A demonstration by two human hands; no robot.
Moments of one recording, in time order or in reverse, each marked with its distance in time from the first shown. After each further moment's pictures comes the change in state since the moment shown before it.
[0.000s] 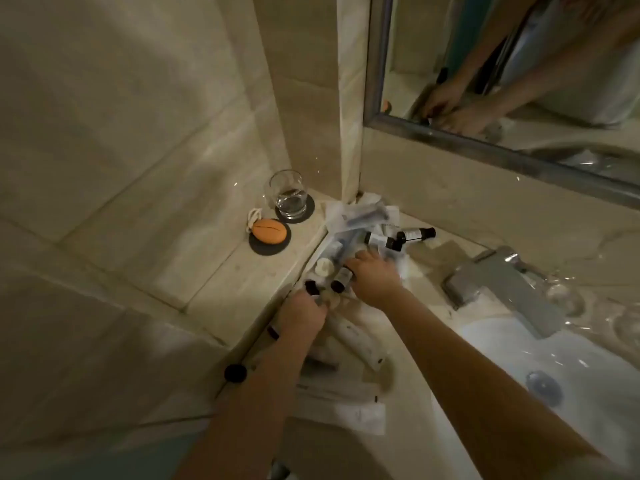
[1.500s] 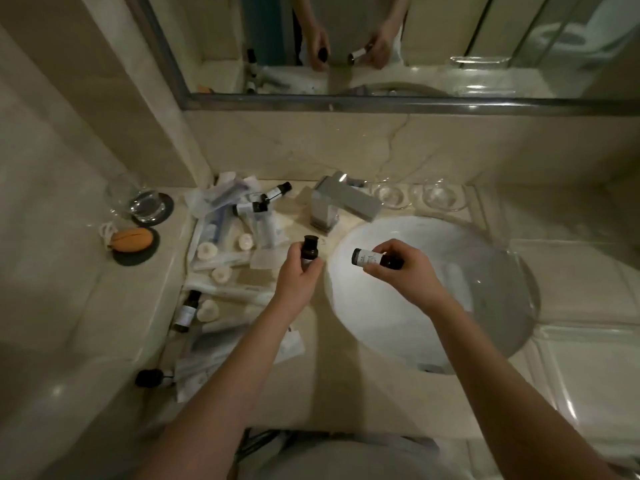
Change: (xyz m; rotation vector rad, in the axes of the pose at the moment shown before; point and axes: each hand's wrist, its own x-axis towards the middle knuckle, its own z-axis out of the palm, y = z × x) left_hand -0.142 0.073 0.063 -0.419 -0.365 0.587; right_hand -0.286 0.084 0.017 1.077 0.576 0.570
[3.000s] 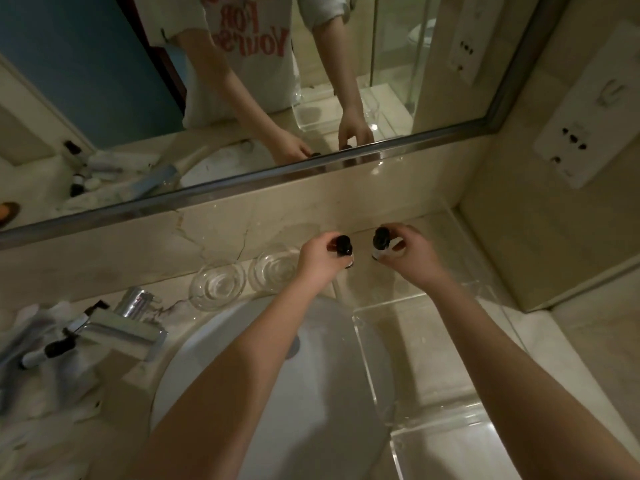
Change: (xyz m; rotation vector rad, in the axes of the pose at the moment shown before) left_hand 0.162 0.161 0.383 0.325 -0.230 0.160; right_hand 0.148 0.164 -0.333 -0.160 0.309 0.049
